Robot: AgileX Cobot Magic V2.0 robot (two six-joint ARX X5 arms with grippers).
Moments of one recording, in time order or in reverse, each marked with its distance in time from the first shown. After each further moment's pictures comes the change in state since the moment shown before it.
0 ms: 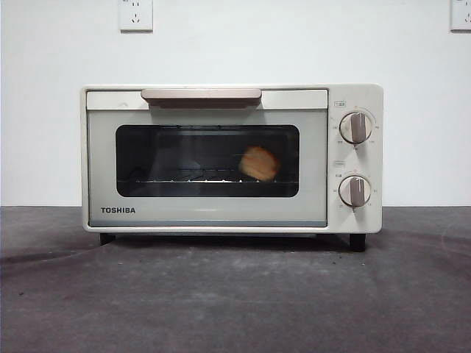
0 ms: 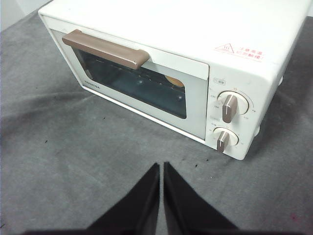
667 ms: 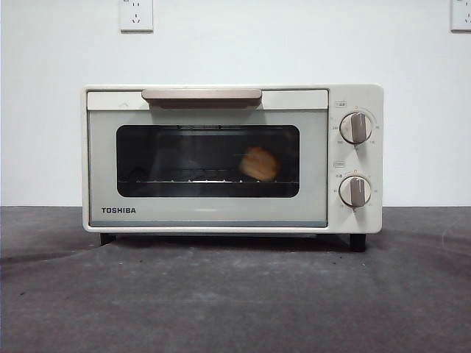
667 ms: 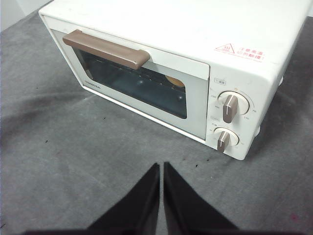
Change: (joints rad) left arm 0.126 -0.288 -0.263 0.645 -0.228 0.098; right arm 0.000 0.000 0.000 0.000 0.000 0.000
